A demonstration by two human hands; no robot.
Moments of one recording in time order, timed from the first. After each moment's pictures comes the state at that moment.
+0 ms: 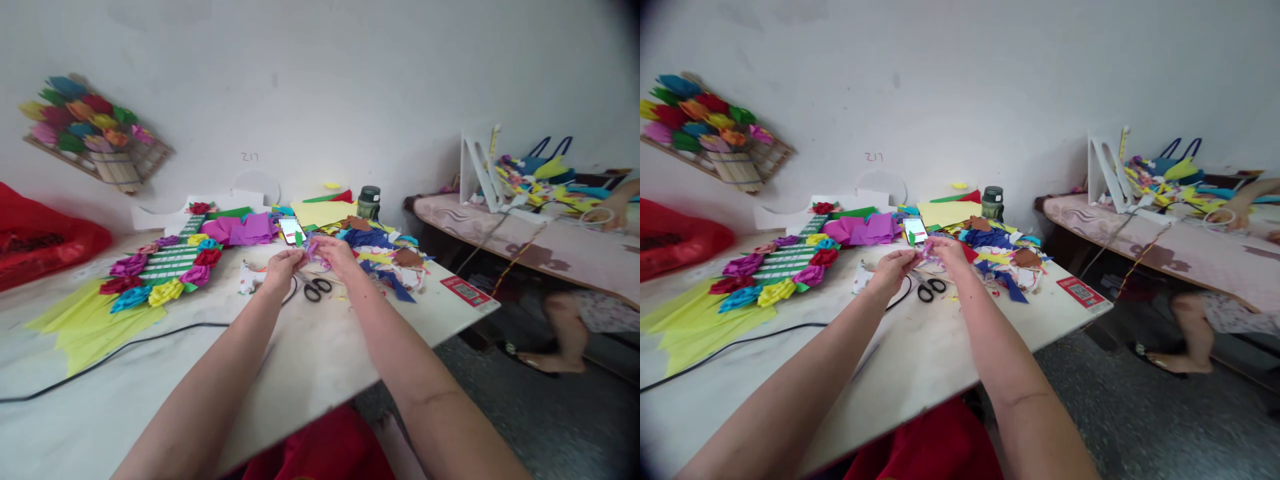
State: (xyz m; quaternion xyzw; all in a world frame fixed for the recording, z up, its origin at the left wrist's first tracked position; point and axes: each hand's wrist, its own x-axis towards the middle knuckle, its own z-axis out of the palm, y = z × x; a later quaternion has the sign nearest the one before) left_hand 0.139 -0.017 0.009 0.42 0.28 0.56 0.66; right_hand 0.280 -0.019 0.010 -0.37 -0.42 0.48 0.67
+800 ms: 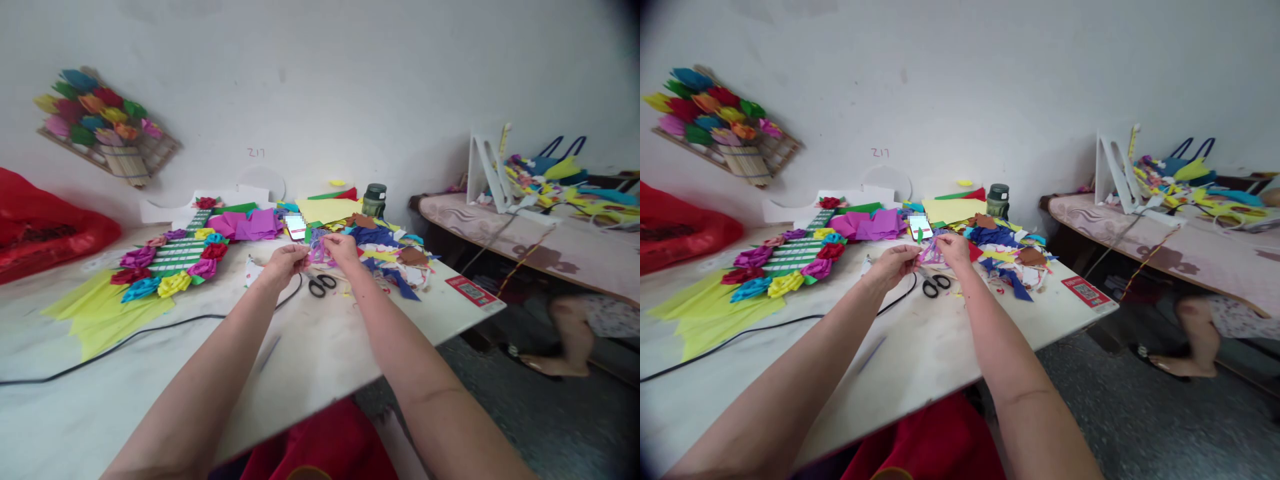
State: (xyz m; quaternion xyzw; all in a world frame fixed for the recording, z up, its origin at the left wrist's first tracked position) left_hand 0.119 -0.017 0.020 0.50 0.30 0.45 0.68; right_hand 0.285 -0.011 0.002 -0.53 -0.54 0.21 0.62
